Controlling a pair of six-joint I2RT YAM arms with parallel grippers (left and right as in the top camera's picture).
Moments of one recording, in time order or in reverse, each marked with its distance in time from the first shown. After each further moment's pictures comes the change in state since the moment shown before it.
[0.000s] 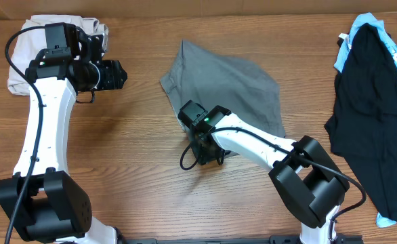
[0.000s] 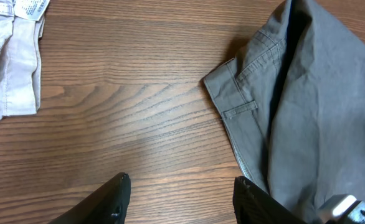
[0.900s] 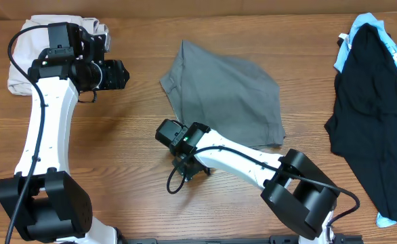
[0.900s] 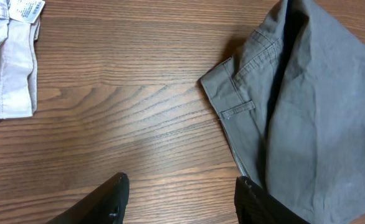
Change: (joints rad) left arm -0.015 0.000 0.000 0.003 -0.006 0.000; right arm 0.170 0.000 0.050 -0.020 0.105 -0.074
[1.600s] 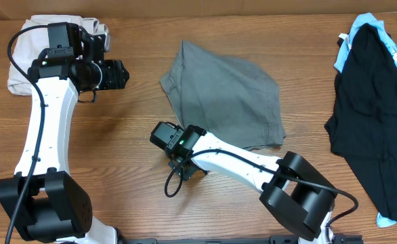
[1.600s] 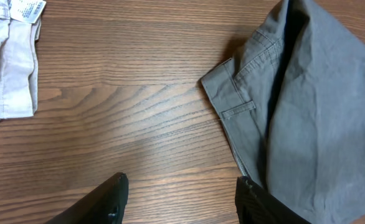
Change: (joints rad) left arm 0.000 0.000 0.000 0.000 -0.003 0.000; right arm 0.016 0.008 0.015 0.018 0.071 -0.051
